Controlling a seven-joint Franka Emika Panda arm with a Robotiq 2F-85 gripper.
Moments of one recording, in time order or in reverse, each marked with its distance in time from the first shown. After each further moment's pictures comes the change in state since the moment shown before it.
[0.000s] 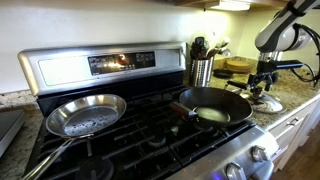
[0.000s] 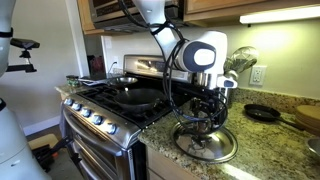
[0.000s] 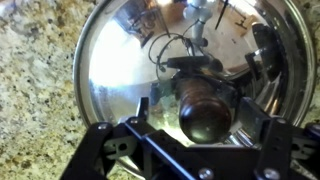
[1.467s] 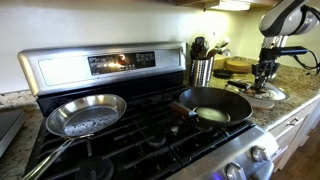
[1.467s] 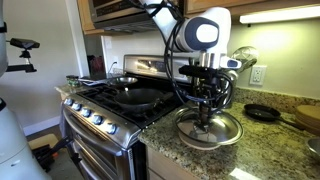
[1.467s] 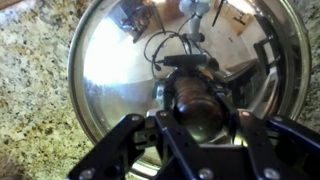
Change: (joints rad) arm 0.002 -0.111 -0.003 0.020 -0.003 -0.107 -0.002
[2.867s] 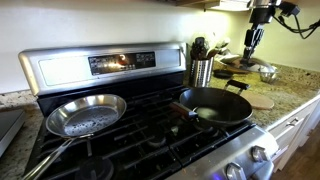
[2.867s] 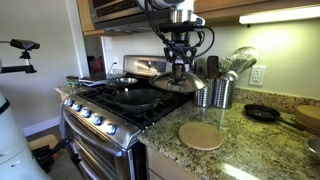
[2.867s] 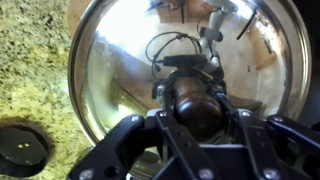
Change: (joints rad) arm 0.143 -0.300 0.089 -0.001 0.008 -0.254 -0.338
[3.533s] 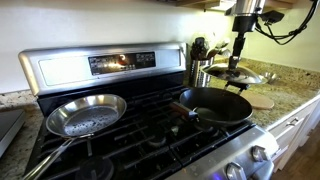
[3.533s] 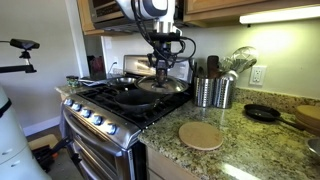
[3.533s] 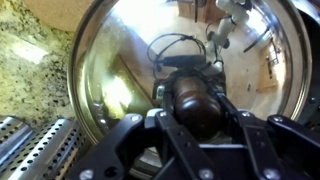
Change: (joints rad) arm 0.085 0.000 0.080 -0.068 0.001 0.037 -0.171
